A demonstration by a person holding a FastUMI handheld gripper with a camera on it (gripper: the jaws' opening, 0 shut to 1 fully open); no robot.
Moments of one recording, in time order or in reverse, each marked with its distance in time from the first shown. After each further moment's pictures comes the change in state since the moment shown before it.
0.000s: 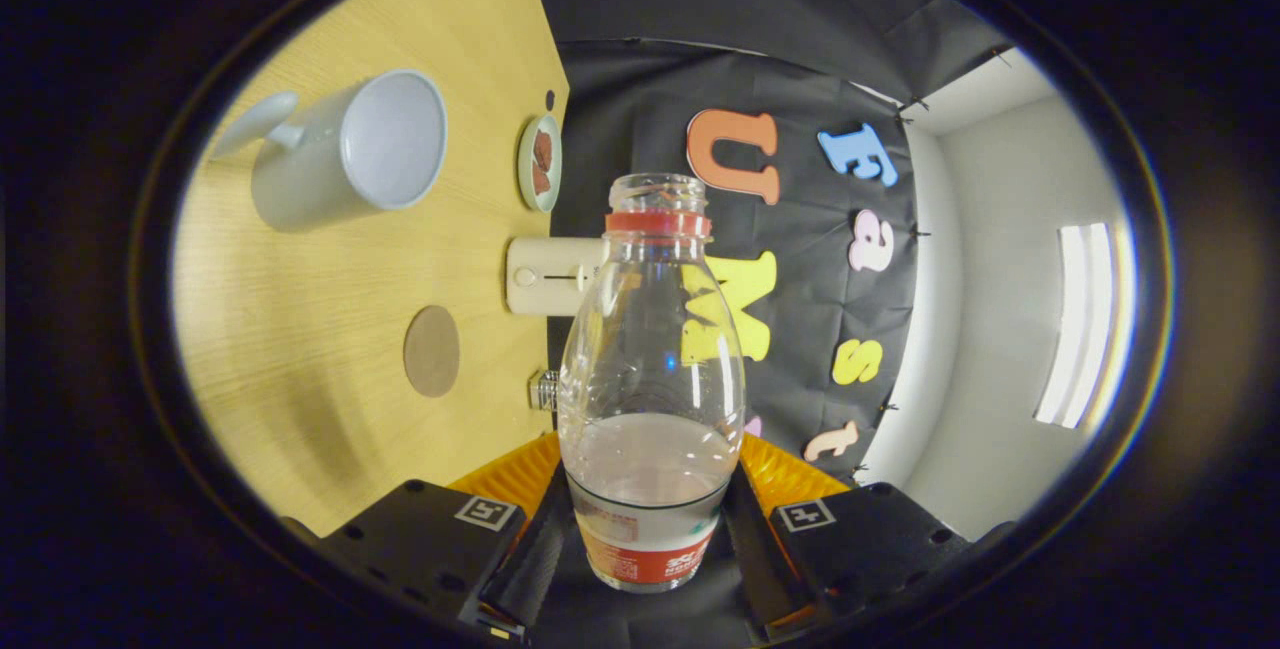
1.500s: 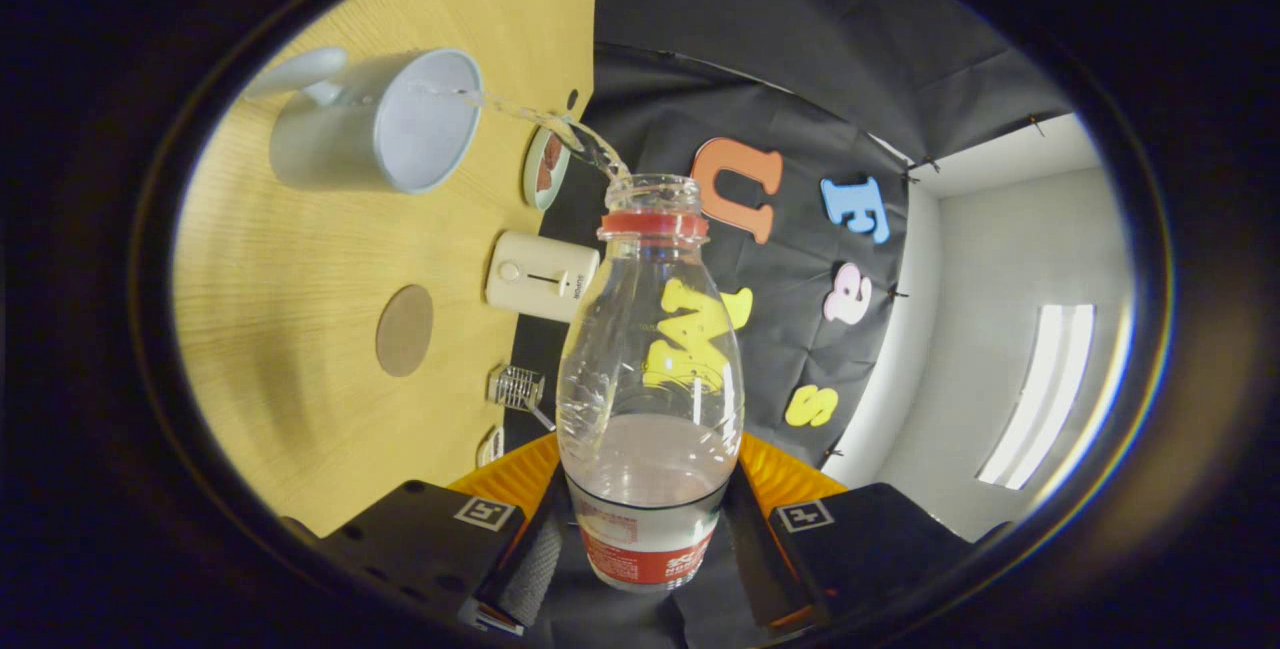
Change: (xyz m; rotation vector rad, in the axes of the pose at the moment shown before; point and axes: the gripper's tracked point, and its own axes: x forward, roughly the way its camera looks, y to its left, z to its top) arm 0.000 -0.016 0.017 -0.167 -0.050 -0.084
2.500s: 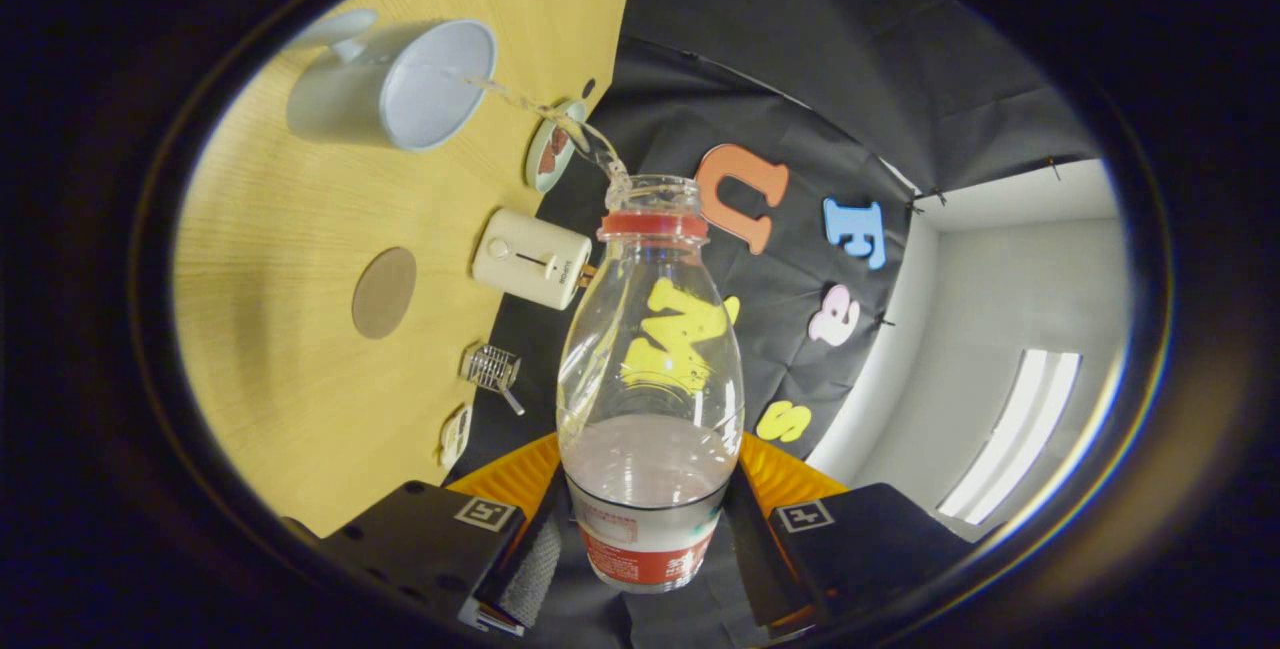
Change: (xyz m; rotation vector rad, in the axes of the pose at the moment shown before) arm 0.001 -0.024 0.000 -0.137 0.006 -0.047
